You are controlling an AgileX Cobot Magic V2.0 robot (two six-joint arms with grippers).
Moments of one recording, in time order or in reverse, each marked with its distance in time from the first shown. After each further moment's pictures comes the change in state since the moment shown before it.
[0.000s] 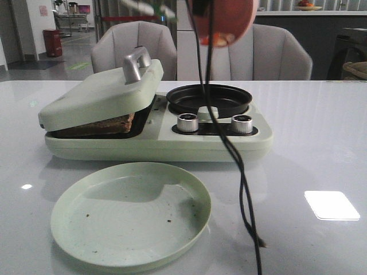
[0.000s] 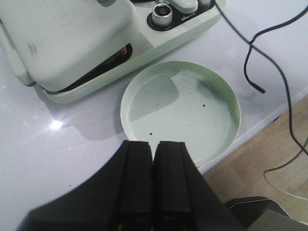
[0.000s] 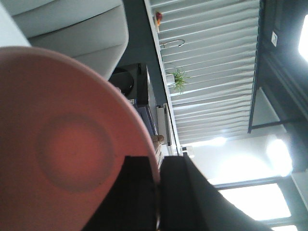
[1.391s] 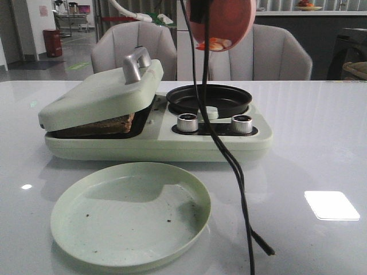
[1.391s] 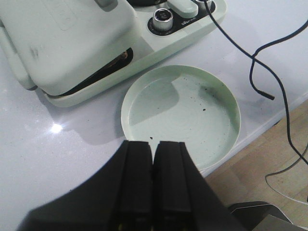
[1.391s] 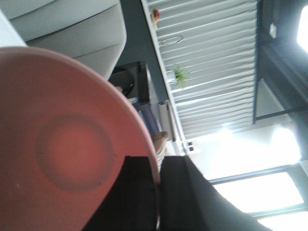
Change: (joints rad) left arm 0.000 0.000 0.000 0.000 -0.019 -0.002; right arm 0.002 -0.016 0.003 0.014 0.021 0.066
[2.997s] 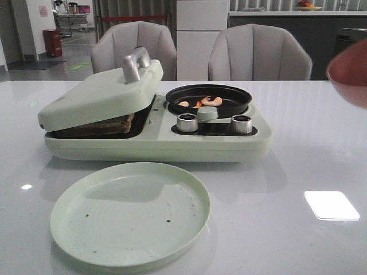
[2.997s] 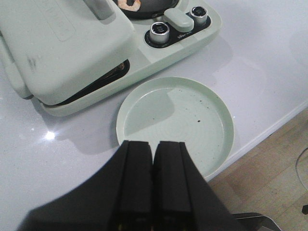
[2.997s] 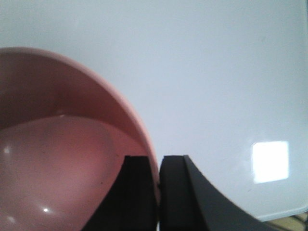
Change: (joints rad) left arm 0.000 0.000 0.000 -0.030 -0.028 -0.002; right arm -0.680 -0.658 0.610 1.319 -0.048 -0.252
